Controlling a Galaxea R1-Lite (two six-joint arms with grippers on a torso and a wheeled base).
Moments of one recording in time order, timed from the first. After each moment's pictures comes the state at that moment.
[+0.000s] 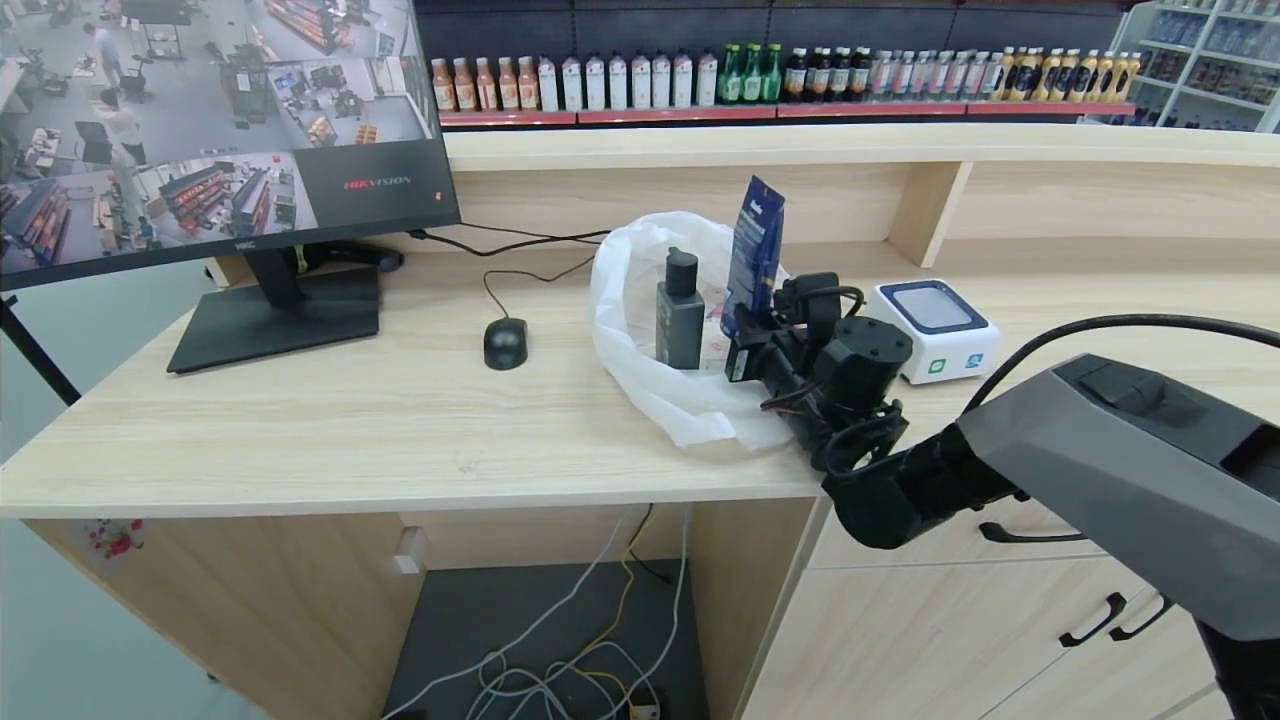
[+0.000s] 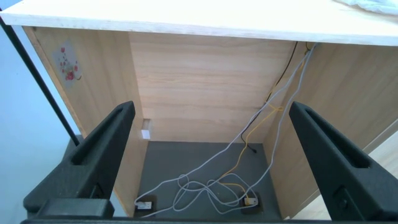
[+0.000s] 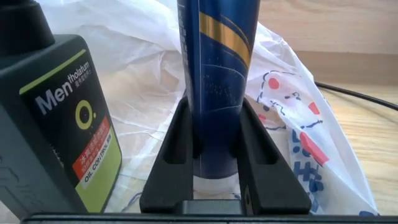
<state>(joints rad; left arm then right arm) 0.00 0.00 0.00 0.00 0.00 0.02 0.47 2.35 -1.30 -1.27 -0.25 -0.08</state>
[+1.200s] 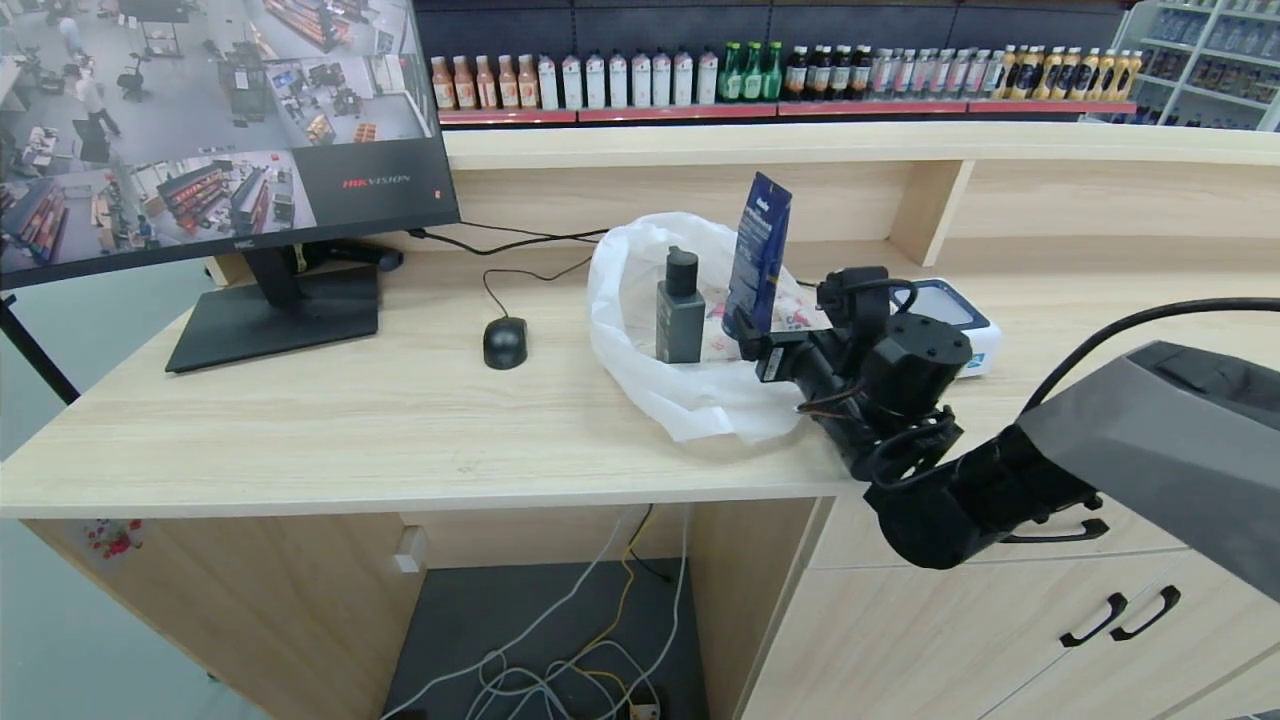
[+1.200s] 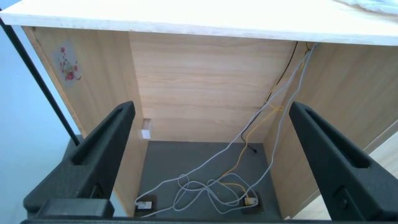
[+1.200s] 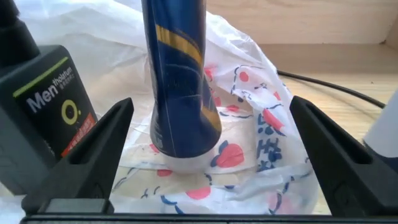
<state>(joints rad) 0.00 0.00 0.00 0.00 0.00 0.02 0.46 2.21 -1.10 -1.37 -0.28 -0.06</state>
